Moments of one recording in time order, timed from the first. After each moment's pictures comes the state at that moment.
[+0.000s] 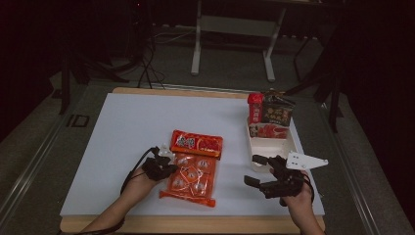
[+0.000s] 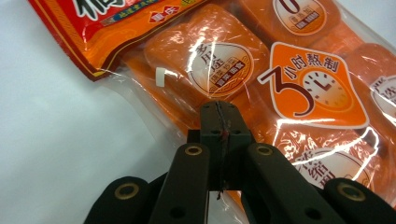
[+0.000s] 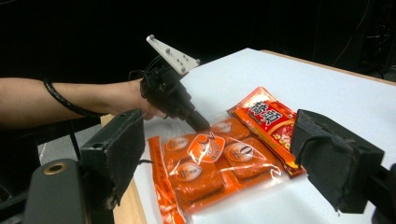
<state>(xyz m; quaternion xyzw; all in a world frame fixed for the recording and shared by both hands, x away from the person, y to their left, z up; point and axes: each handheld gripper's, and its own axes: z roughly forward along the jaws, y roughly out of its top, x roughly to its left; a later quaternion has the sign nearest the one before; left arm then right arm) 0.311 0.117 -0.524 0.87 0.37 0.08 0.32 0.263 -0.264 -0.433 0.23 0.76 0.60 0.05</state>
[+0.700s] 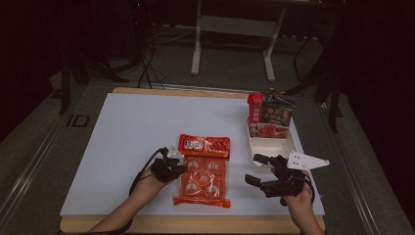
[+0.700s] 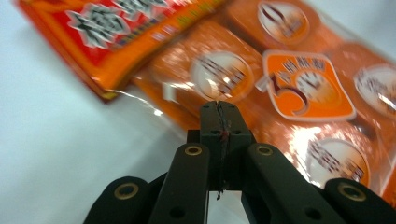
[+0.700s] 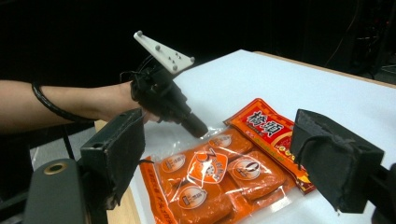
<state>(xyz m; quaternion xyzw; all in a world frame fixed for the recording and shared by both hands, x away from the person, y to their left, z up) 0.310 0.102 -0.511 0.86 0.37 0.09 0.34 0.264 -0.268 -0.433 0.24 0.76 0.61 0.06</state>
